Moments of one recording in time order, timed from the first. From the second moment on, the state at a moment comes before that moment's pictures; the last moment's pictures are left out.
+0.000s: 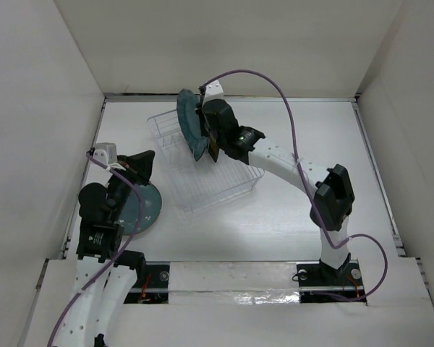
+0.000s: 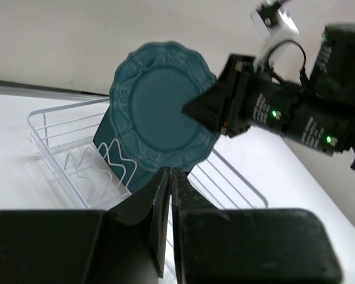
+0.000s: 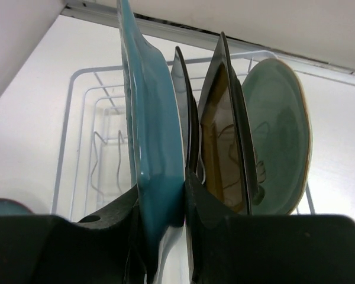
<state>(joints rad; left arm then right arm) -0.14 0.50 0.66 -0.03 0.19 -0.43 0.85 1.91 1.77 -0.15 0.45 0.24</state>
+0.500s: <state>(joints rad) -0.21 0.46 0.63 -0.09 0.15 -0.36 0.87 2.18 2.08 -0.27 0.53 0.16</state>
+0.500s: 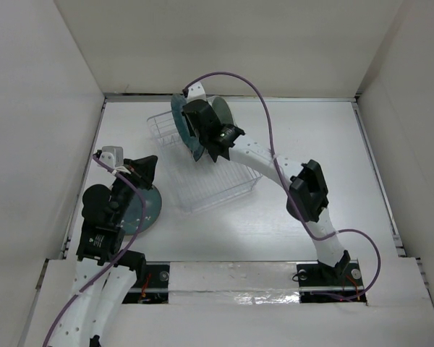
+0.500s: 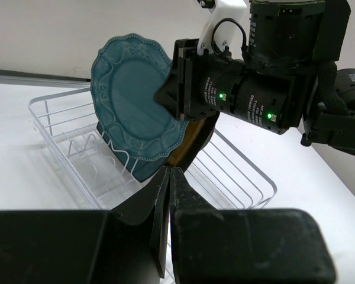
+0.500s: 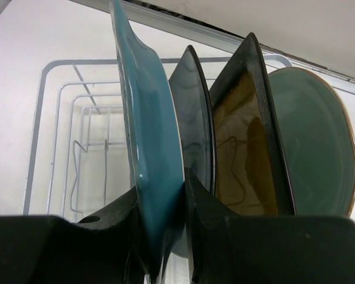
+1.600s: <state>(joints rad) -0.22 0.46 0.63 -0.10 0.14 -0.36 0.89 2.18 2.14 -0.37 0.64 0.18</state>
